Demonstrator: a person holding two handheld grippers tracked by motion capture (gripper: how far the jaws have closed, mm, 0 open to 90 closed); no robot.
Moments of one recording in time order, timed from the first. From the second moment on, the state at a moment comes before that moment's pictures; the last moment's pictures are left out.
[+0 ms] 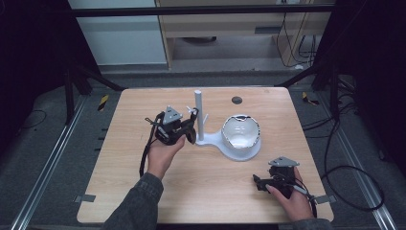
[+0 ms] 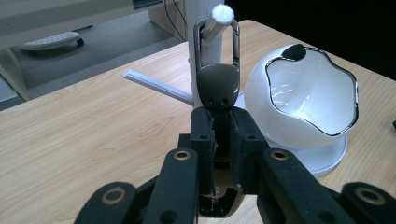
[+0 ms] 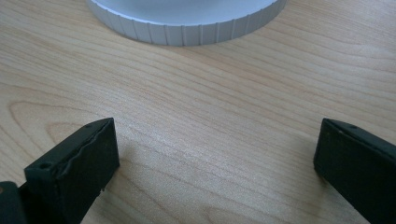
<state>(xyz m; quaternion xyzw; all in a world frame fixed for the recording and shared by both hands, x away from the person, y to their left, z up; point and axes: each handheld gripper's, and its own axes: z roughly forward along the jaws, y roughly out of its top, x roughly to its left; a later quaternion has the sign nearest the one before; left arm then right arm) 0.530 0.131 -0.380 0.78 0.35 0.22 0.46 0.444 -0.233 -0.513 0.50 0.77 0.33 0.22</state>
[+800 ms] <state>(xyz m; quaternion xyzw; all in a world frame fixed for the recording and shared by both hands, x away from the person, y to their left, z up) 0.540 0.118 -0.396 0.76 0.37 0.23 0.48 0.444 -0.232 -0.513 0.50 0.77 0.33 0.22</state>
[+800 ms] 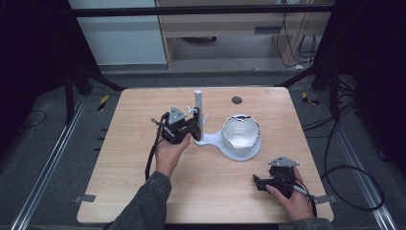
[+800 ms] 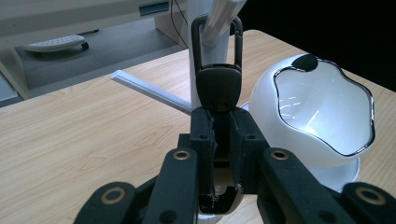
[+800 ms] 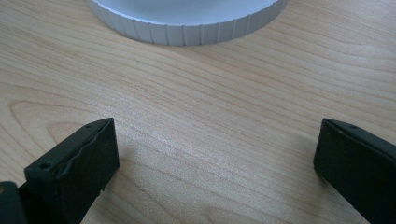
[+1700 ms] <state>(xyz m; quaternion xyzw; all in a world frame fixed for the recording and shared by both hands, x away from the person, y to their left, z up) 0.543 0.115 -0.398 0.75 0.38 0.24 0.48 0.443 -0.232 -0.513 0.50 0.77 0.33 0.22</state>
